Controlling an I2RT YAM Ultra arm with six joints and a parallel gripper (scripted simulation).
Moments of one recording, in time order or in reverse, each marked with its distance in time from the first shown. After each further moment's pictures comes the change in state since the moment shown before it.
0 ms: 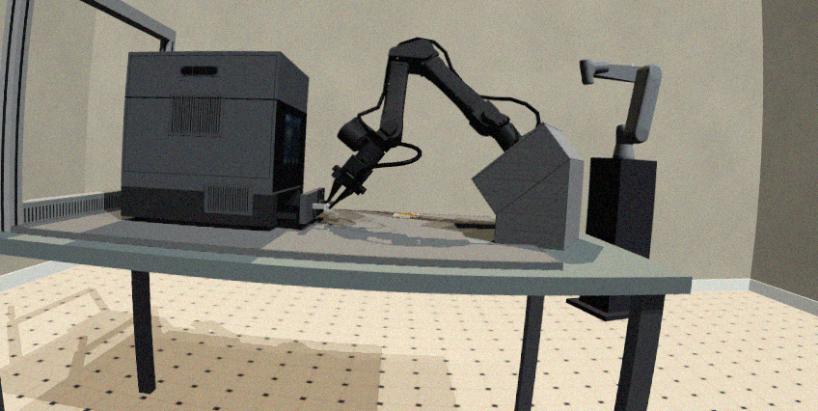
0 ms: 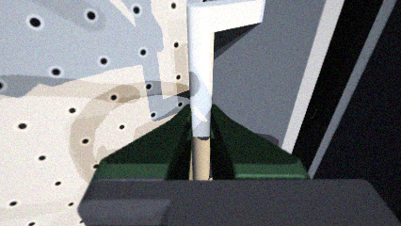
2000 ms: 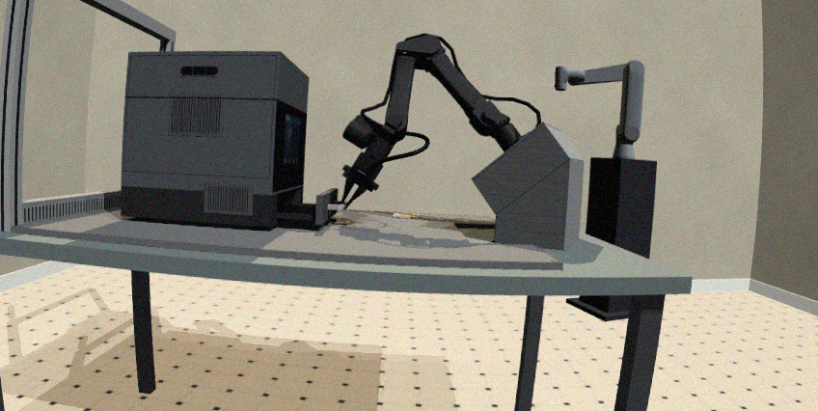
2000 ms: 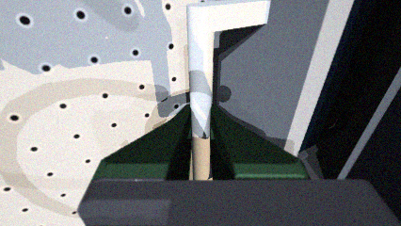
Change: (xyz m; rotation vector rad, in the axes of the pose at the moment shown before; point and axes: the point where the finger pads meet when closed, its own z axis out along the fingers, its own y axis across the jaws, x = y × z) arm 0.000 0.031 -0.024 -0.130 -0.002 0.003
